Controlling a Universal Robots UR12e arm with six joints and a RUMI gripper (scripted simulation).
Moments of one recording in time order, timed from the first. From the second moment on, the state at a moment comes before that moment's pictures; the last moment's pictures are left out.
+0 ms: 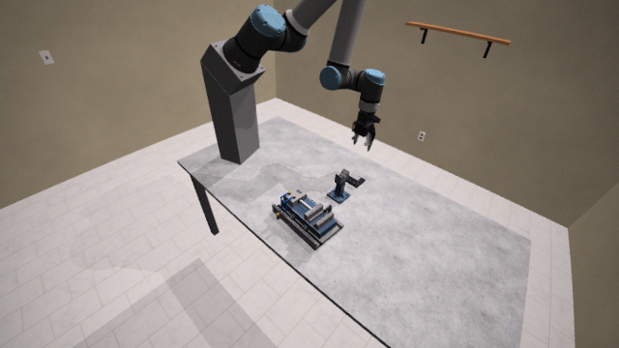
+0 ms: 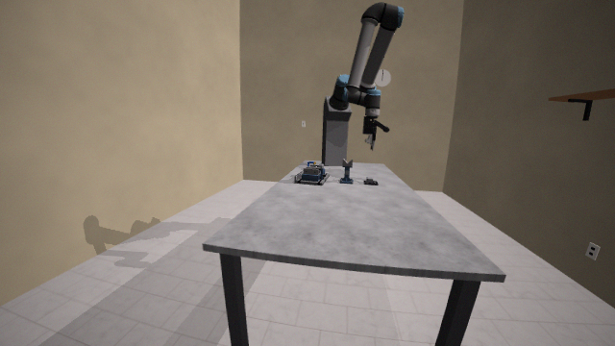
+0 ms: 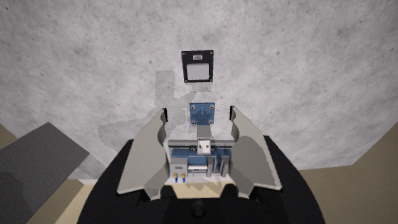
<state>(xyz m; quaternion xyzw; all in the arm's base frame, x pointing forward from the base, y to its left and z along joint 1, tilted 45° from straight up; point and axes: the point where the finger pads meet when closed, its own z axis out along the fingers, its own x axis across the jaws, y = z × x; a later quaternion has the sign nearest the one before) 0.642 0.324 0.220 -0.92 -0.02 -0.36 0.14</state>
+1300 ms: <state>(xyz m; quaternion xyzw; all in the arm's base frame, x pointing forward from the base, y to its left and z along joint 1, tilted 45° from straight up) 0.658 0.331 0.203 -0.92 -0.02 -0.36 0.14</state>
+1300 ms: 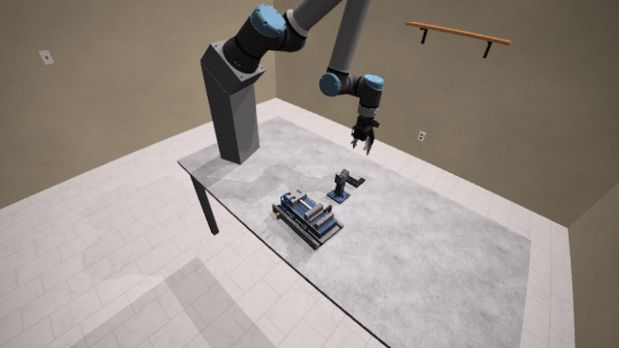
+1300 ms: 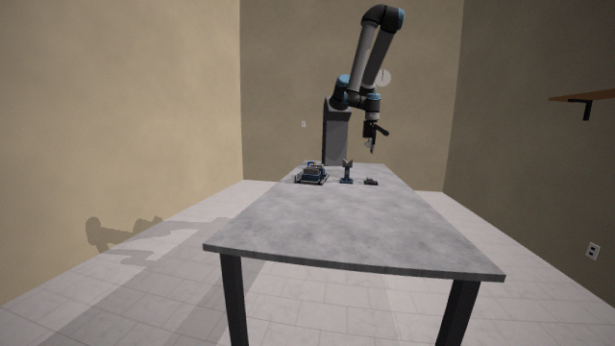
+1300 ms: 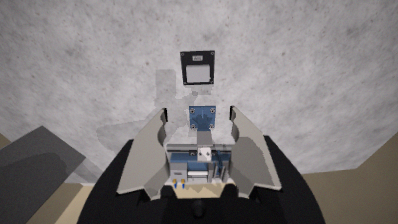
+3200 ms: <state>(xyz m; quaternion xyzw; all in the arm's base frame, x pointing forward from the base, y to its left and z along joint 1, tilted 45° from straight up) 0.736 0.364 0.119 -0.92 -0.02 -0.36 0.14</state>
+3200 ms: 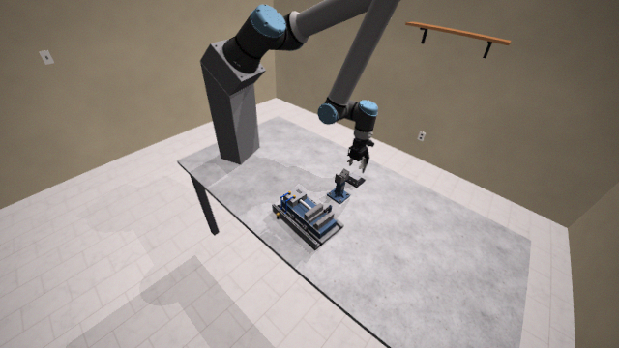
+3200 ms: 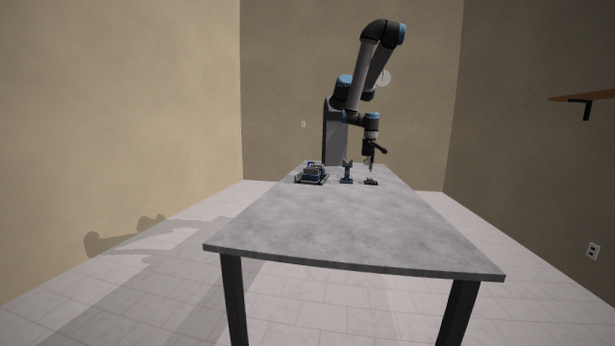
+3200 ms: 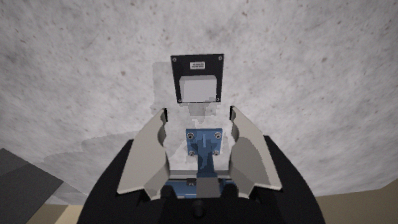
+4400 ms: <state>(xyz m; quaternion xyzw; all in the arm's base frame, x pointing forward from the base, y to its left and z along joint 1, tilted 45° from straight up) 0.776 0.380 0.077 -0.92 -0.02 -0.36 0.14</state>
